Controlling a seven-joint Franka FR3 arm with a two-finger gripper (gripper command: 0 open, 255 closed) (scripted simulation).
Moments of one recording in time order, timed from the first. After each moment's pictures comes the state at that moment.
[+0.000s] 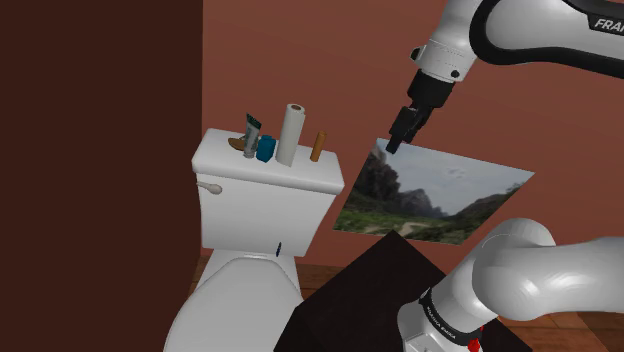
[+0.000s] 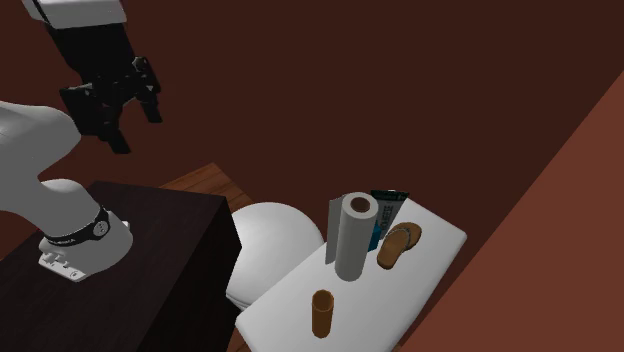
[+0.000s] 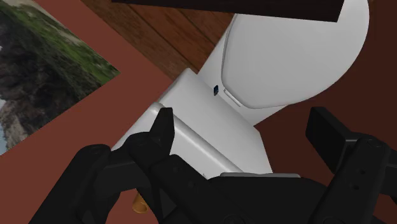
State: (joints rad) arm 0.00 -0.80 0.03 -2.44 0.00 1.64 -0.09
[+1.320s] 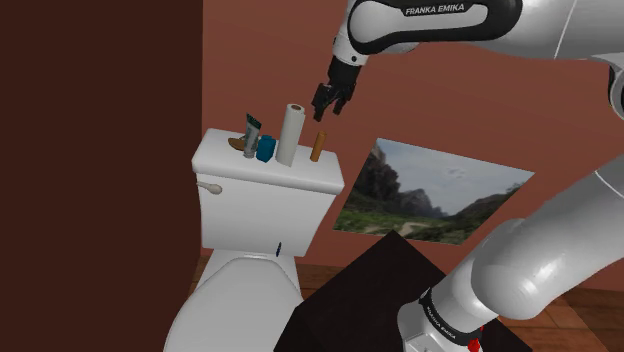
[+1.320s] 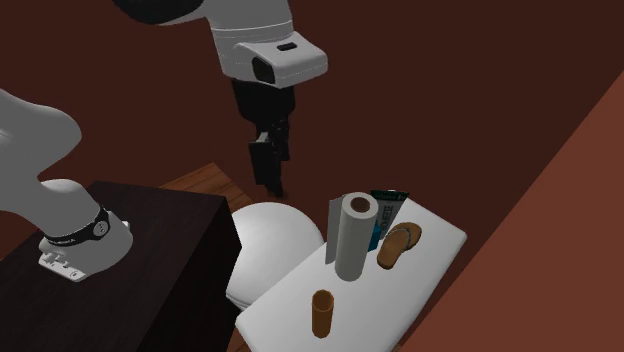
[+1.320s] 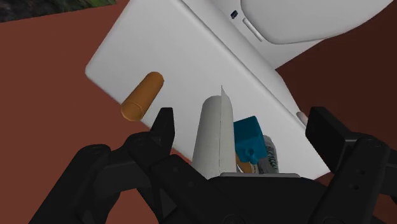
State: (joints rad) arm -0.01 -0.13 0.03 -2.03 -0.05 1.97 -0.09
